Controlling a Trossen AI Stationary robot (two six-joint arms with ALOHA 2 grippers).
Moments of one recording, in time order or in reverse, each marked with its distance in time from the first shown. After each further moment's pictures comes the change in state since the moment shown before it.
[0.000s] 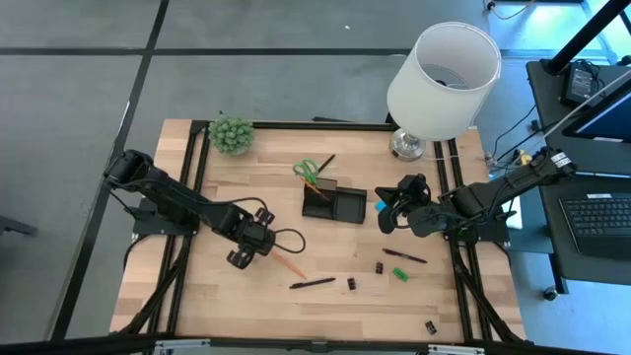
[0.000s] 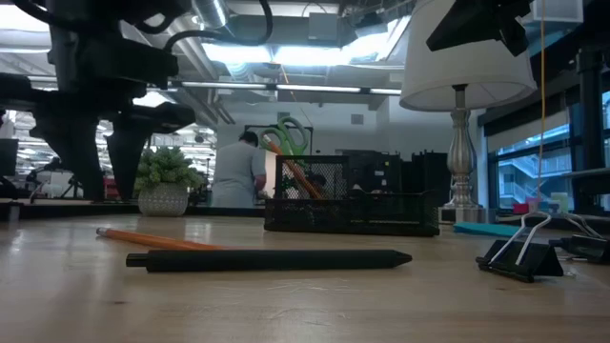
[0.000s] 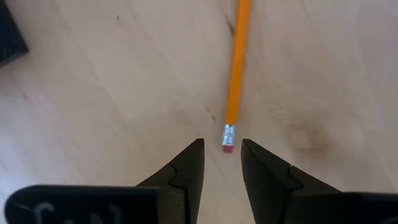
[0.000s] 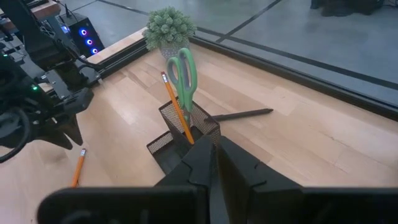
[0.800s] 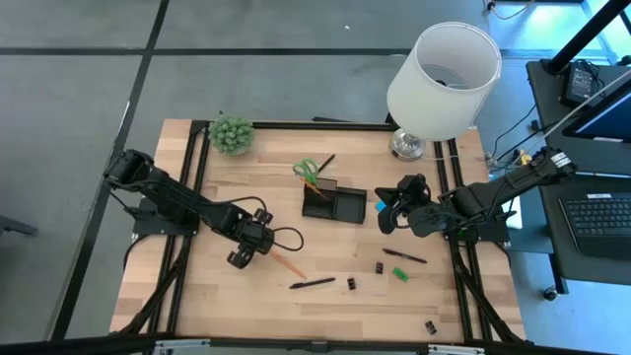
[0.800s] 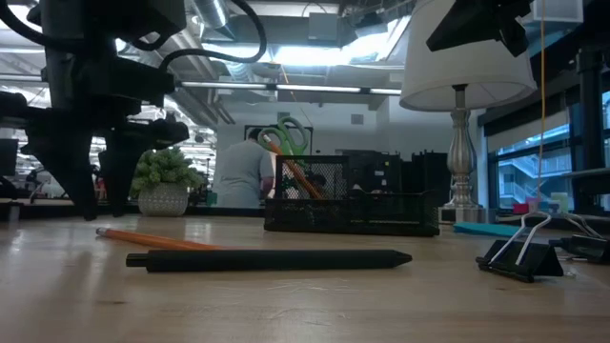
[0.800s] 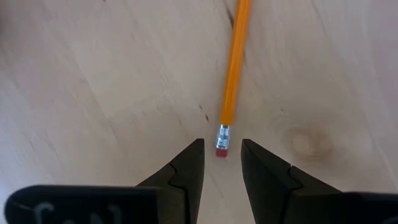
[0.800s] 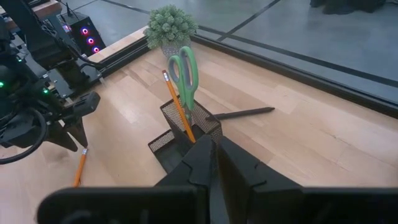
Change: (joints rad) left arm 0.012 0.000 -0.074 0.097 0.034 -0.036; right arm 0.000 0.000 0.000 -0.001 -0.008 0.003
